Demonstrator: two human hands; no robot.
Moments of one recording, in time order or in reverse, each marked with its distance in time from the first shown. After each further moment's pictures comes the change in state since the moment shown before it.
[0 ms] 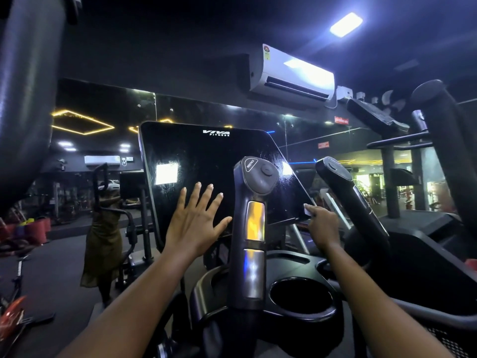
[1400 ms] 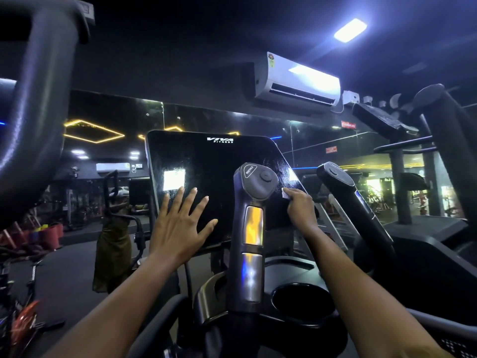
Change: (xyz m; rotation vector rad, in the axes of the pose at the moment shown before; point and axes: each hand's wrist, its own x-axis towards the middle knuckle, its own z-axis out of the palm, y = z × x) left_hand -0.013 -0.030 0.008 -0.062 0.156 -0.105; right_hand 0.035 -0.050 0.026 0.092 0.005 -0.181
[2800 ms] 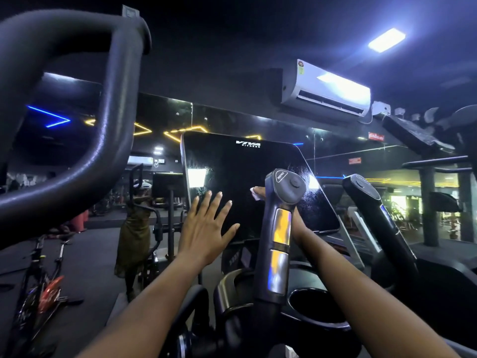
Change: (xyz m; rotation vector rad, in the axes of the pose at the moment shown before) left_hand -0.019 0.005 -0.011 -0.024 -0.026 -0.030; right_hand -0.031 -0.087 0.000 0.605 -0.396 -0.056
